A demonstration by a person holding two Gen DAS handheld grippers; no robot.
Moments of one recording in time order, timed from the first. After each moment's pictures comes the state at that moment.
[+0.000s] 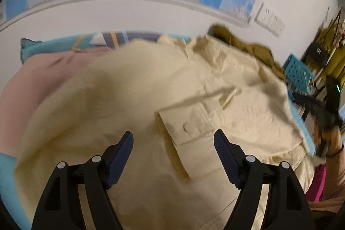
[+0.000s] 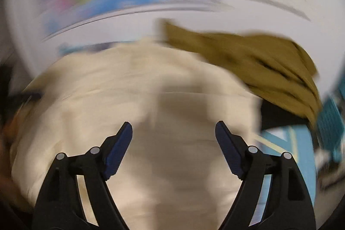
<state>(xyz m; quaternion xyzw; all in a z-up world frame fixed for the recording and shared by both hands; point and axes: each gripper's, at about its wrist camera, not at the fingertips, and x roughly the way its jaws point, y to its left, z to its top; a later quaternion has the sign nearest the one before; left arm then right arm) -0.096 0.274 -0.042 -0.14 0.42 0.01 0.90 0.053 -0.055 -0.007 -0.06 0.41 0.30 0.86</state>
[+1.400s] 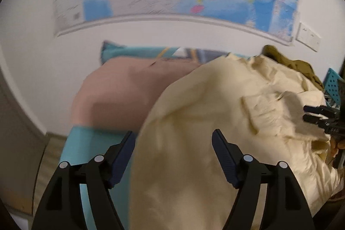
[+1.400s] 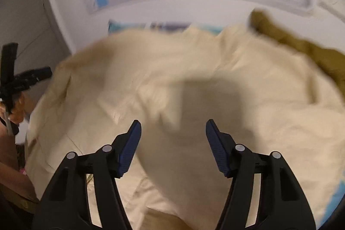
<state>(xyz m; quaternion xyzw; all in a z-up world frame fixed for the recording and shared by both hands) -0.221 0.336 -0.018 -0.10 0.37 0.20 0.90 -0.029 0.098 -0.032 -0.12 0.41 0.48 0.77</state>
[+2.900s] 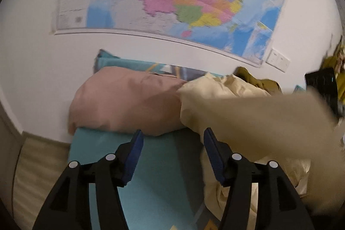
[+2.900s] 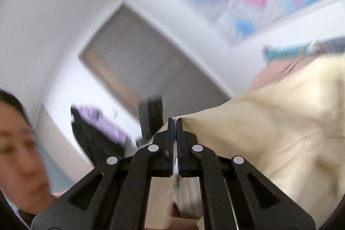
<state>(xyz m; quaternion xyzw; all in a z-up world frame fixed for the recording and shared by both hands) -0.279 0.360 0.037 -0.15 0.32 0.09 0.93 -0.068 0.171 0.065 0.21 0.37 0.76 0.49</state>
